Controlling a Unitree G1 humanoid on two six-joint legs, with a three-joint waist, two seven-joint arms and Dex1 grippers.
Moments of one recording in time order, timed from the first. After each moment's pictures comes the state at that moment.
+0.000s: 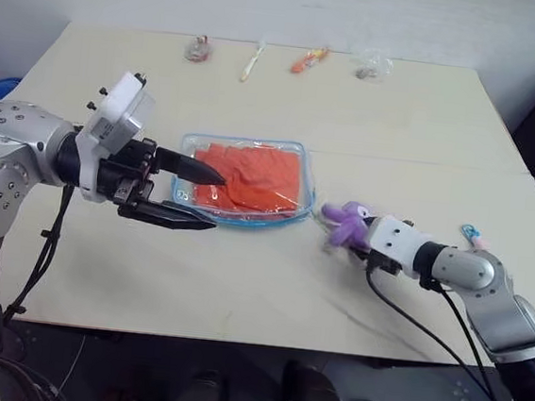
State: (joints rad) left arm -0.73 0.99 0.06 -0.23 -0.78 0.79 -1.28; right arm -0.33 -0.85 0.20 -0.18 -0.03 0.28 0.71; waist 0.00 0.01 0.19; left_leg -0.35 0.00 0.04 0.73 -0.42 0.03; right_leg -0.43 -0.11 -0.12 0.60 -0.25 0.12
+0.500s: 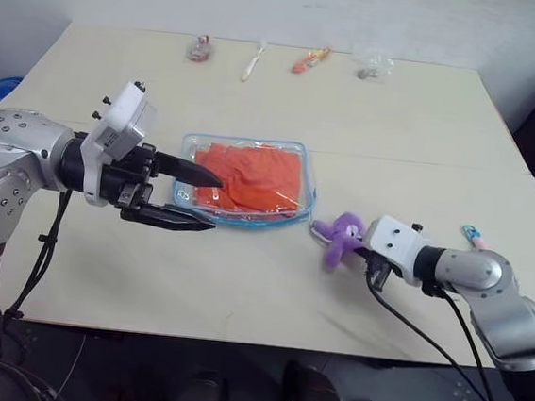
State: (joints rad) left arm -0.69 0.99 0.06 -0.23 -0.76 0.77 -1.27; right arm -0.32 -0.86 0.15 -0.41 0.13 0.61 0.87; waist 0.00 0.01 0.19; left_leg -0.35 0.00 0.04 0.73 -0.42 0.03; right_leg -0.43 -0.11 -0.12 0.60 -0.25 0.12
